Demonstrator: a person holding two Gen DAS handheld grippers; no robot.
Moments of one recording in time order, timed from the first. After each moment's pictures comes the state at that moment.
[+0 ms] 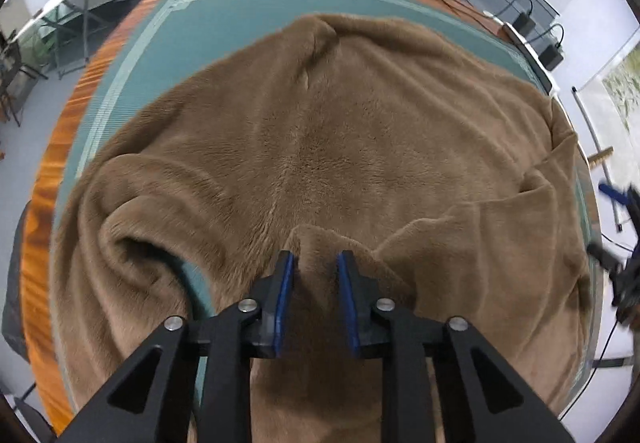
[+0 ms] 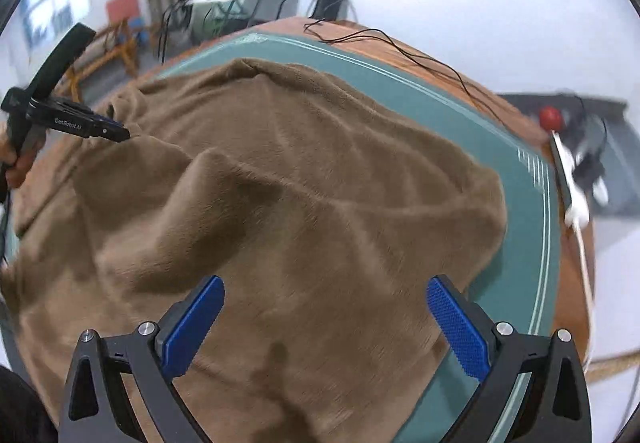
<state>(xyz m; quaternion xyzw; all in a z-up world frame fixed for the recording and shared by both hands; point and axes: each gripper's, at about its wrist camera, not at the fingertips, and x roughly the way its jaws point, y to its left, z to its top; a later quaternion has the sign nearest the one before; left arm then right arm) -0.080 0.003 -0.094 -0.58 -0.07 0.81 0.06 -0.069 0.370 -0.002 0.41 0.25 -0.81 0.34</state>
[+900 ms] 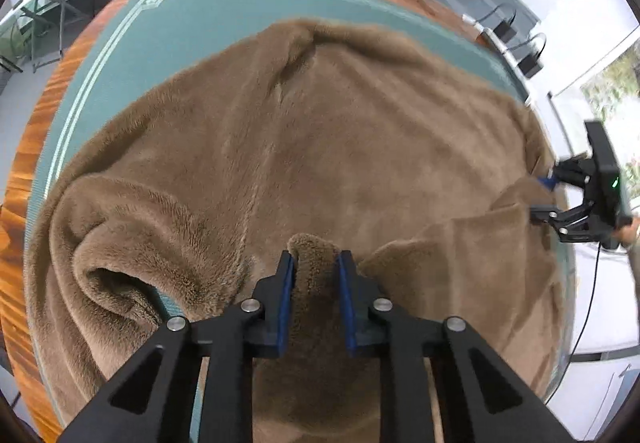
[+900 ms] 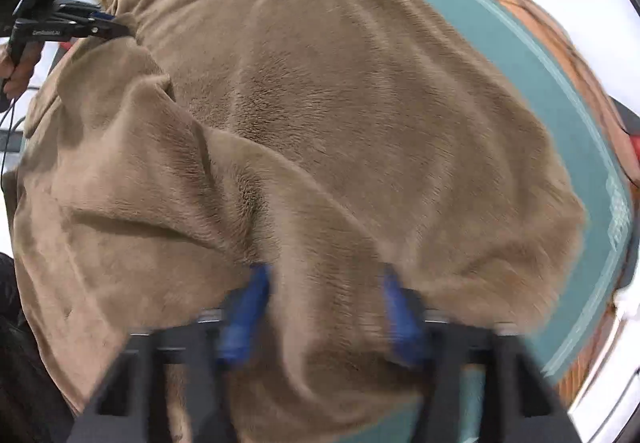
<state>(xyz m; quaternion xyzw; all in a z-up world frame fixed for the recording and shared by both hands) -0.100 0.018 -0.070 -0.57 -0.11 0.81 0.10 -0.163 0.373 -0.052 0.52 0.37 -0.65 0.41</state>
